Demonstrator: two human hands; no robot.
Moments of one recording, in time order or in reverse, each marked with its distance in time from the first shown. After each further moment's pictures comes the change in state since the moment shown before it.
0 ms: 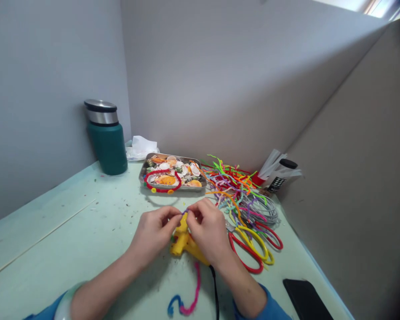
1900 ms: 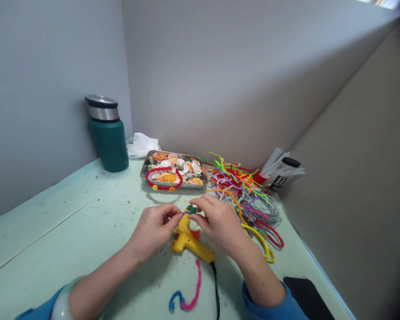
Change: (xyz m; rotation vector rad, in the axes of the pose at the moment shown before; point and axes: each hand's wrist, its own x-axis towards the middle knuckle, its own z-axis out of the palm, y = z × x) left_hand 0.002 0.001 -0.007 0.109 -0.093 -0.002; right_hand 0.010 0.013 -0.030 -0.481 -0.240 -0.410
